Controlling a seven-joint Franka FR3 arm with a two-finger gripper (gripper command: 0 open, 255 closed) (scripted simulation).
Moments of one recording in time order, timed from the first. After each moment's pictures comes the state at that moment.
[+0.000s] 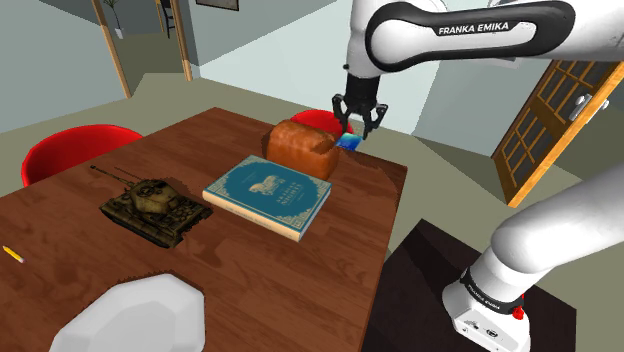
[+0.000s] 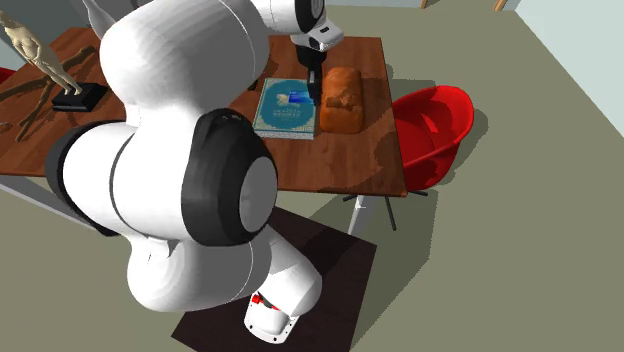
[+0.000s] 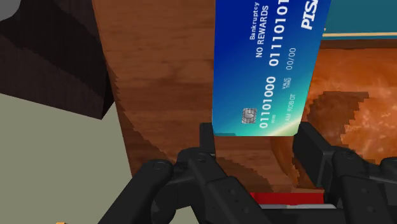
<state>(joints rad) -0.31 -0.33 0.46 -2.07 0.00 1.77 1.39</state>
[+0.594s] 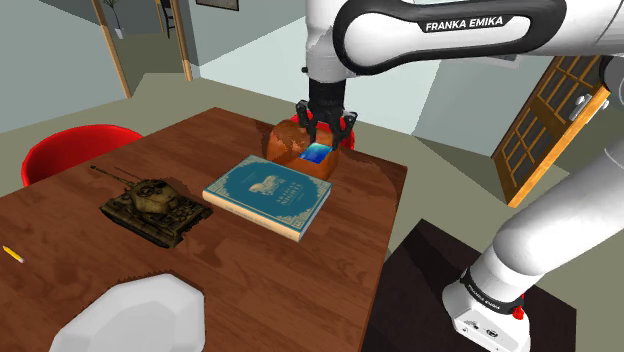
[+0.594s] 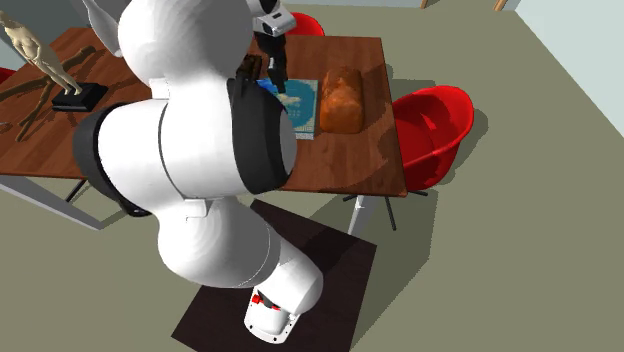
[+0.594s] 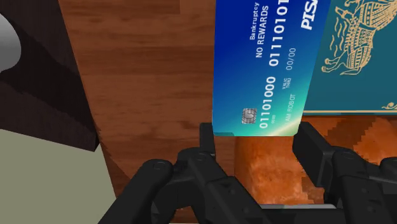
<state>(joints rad) -0.25 -0.18 0.64 -1.90 -0.04 1.71 1.65</state>
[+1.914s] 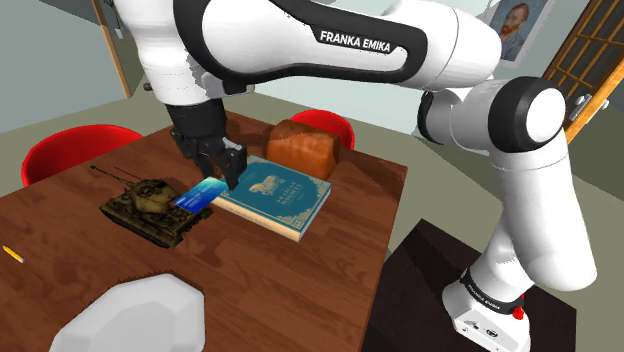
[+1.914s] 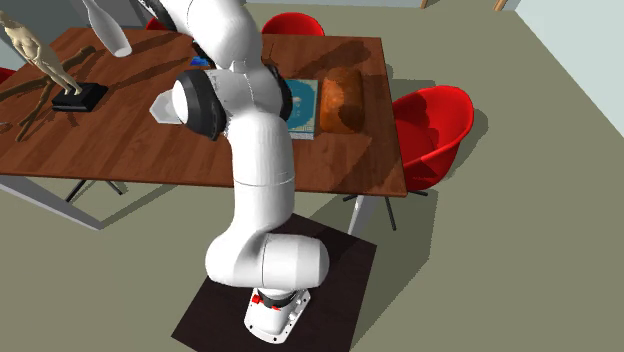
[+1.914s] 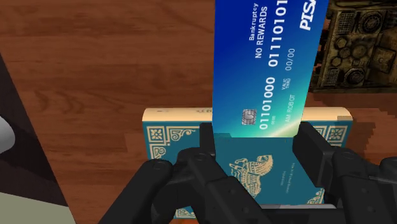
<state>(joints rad) 0.35 0.63 0.77 -0.96 -0.53 1.35 2.19</state>
